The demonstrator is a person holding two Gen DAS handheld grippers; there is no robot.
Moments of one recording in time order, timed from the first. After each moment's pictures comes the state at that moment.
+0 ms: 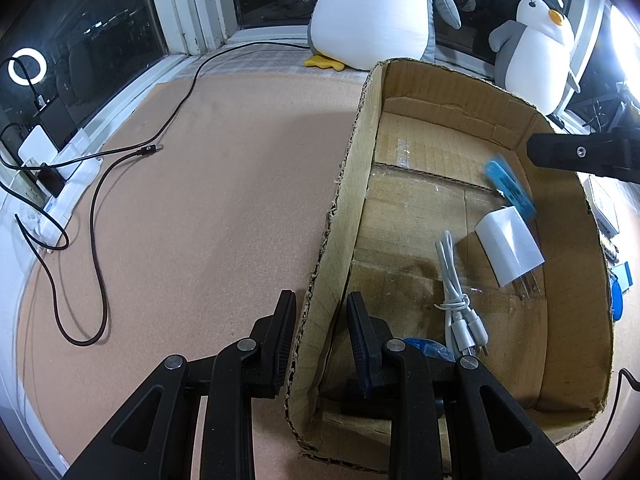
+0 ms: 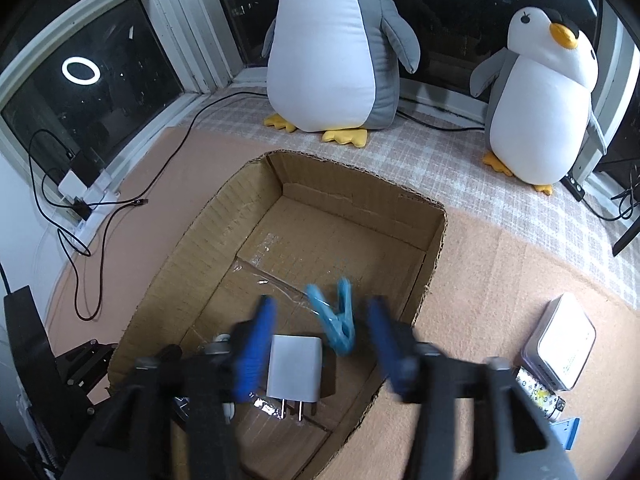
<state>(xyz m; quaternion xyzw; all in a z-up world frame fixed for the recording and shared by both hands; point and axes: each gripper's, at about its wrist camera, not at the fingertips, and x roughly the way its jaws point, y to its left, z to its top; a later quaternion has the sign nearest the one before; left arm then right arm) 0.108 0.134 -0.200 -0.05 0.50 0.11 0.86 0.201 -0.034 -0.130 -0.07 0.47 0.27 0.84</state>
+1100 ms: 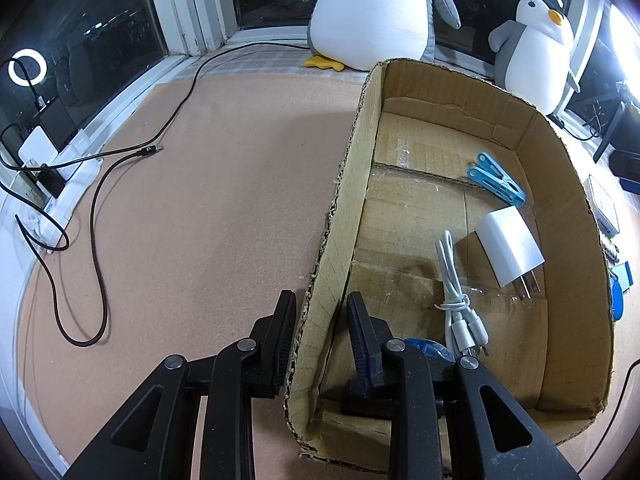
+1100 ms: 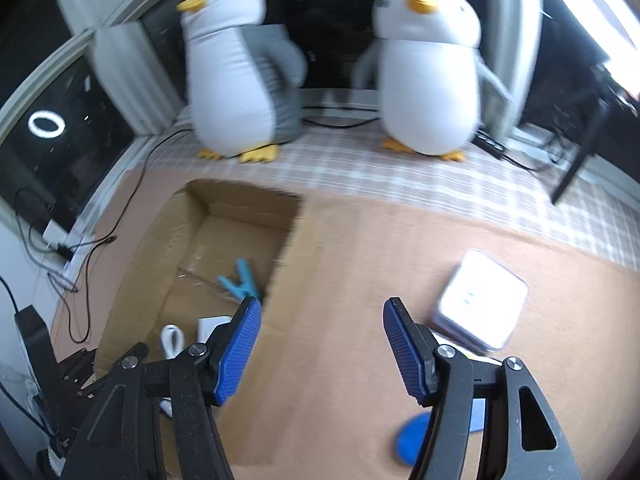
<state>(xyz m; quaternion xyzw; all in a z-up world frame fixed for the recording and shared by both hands) 0.108 0.133 -0.201 -0.05 0.50 0.11 0.86 0.211 -0.131 -0.110 -0.03 0.48 0.19 0.85</state>
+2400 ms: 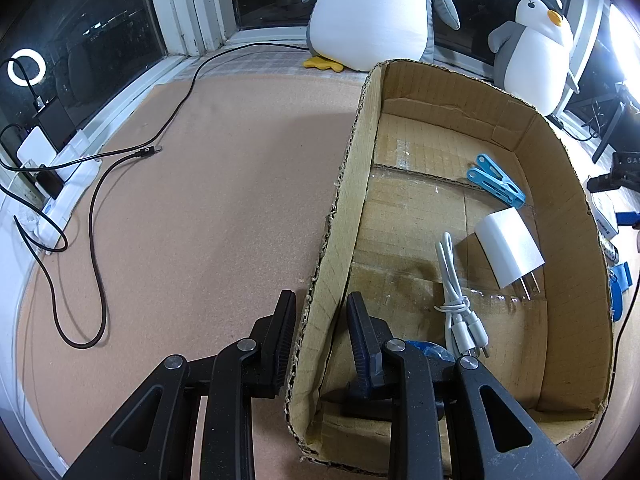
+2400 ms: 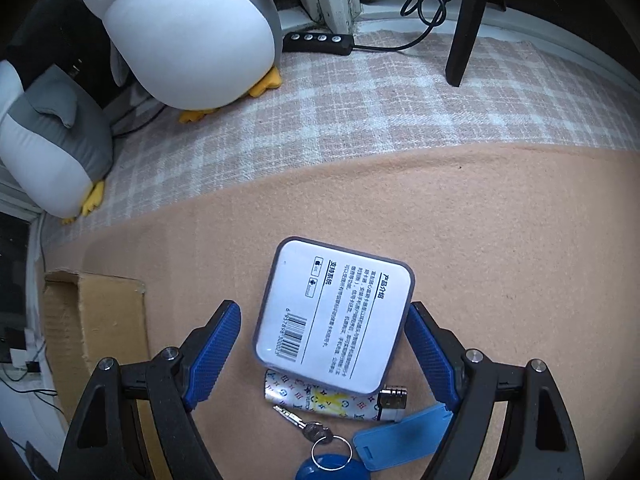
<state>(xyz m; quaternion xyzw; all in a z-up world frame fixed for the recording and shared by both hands) 0.108 0.132 -0.201 -0.05 0.50 0.11 0.86 0.295 -0.217 -0.189 0.11 0.59 0.03 0.80</state>
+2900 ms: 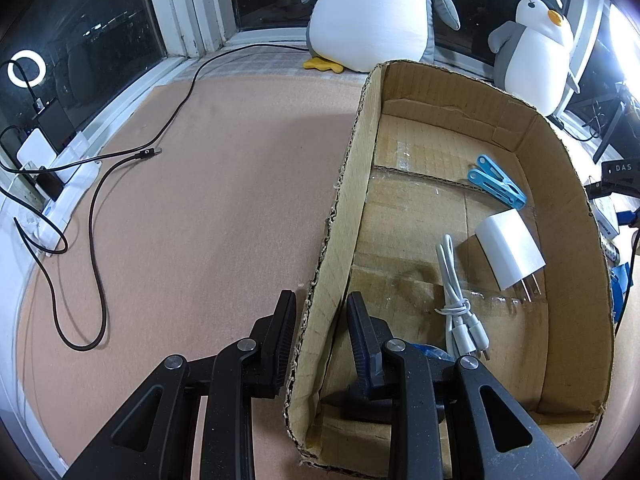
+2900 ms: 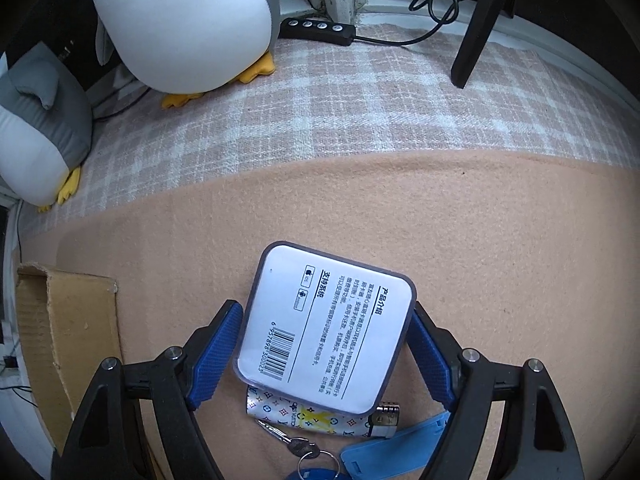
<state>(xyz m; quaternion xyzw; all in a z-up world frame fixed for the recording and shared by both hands) 0.110 0.131 -0.200 -0.05 0.50 0.11 0.86 0.304 -0.211 -0.199 0.06 0.61 0.02 0.79</state>
